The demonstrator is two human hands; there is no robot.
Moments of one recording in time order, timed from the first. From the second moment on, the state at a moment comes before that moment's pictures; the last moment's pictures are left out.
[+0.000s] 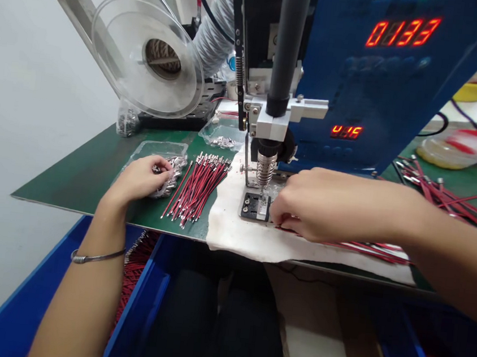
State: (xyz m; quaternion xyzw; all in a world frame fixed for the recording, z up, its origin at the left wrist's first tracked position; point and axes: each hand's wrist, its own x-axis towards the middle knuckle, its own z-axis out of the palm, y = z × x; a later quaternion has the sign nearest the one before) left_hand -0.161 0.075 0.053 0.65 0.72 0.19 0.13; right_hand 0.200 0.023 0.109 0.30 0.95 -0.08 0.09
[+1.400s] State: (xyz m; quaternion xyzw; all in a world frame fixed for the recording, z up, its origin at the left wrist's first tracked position) left_hand 0.008 0.006 -0.012 0.49 0.46 0.61 0.42; right_hand 0.208 0.040 0.109 0.32 0.92 -0.19 0.15
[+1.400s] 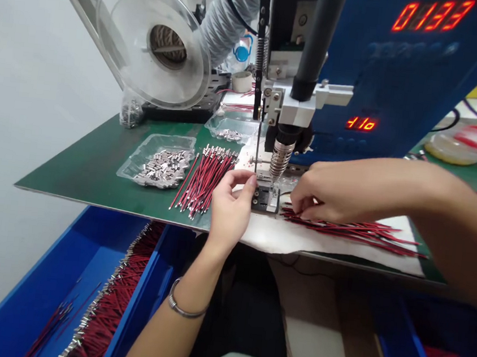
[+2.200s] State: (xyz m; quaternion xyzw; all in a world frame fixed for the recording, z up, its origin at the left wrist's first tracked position) left_hand 0.011 0.011 -0.008 0.50 0.44 0.61 0.43; right_hand 0.225 0.047 0.060 0.35 0.86 -0.31 -0.19
